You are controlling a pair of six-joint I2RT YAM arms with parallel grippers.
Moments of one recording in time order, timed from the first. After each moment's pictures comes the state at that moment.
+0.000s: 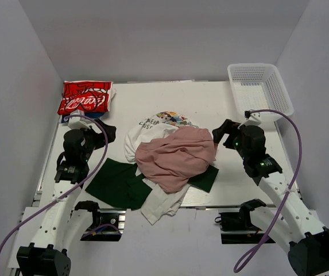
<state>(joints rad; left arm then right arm) -0.09 0.74 0.61 -0.15 0.05 -0.51 0.34 0.83 0.62 -0.15 0.09 0.46</state>
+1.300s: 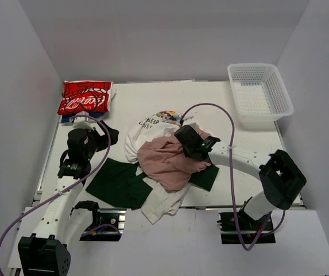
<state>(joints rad) -0.09 0.81 0.58 -0.13 0.09 -0.50 0.86 1.54 0.97 -0.39 0.46 0.37</state>
